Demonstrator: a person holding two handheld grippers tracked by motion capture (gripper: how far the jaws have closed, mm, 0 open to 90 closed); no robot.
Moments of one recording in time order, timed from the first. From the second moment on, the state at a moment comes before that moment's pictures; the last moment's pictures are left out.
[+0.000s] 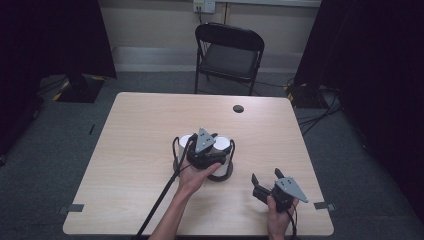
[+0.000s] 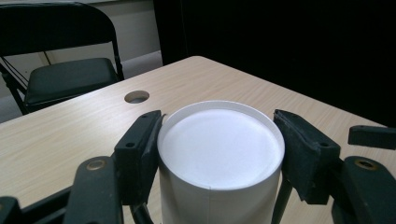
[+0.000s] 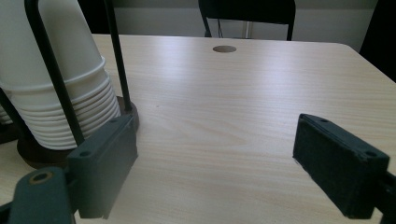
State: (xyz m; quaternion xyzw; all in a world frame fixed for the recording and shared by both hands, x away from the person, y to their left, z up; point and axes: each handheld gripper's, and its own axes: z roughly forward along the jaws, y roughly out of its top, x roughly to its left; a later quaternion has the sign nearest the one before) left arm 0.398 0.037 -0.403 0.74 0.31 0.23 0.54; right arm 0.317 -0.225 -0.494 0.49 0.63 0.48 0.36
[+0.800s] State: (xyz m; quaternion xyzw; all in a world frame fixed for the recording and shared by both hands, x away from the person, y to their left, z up) left arm 0.396 0.044 -0.388 0.73 0.31 0.23 0.57; right arm 0.317 -0.226 -0.494 0.49 0.63 0.48 0.36
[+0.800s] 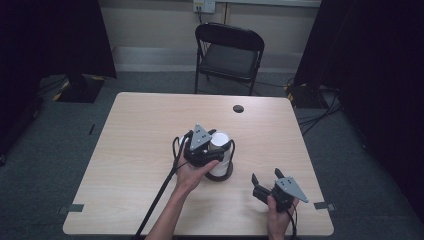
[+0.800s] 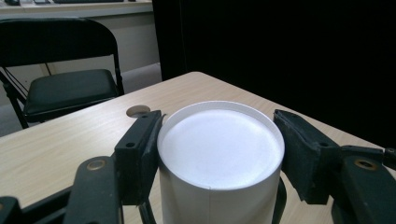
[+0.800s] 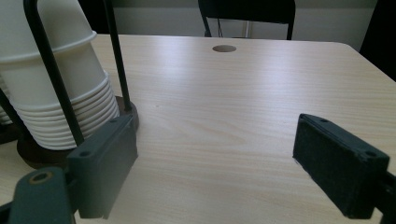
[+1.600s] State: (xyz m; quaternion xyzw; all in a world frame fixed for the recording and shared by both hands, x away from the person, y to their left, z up) left arm 0.394 0.048 -0.370 0.72 0.31 0.24 0.58; right arm 0.318 -0.225 -0.494 0.49 0.63 0.48 0.36
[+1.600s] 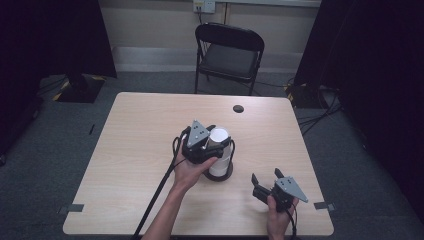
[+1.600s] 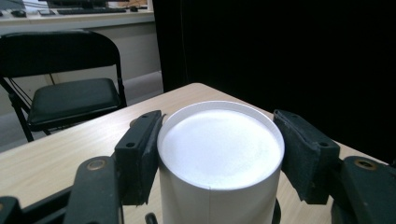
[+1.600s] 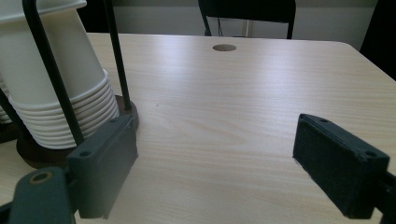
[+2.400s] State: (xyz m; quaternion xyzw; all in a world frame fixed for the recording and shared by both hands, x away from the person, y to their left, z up) left arm 0.380 0.057 -0.346 0.69 0.30 0.24 0.61; right arm 0.318 -0.226 -0.494 0.49 0.63 0.48 0.36
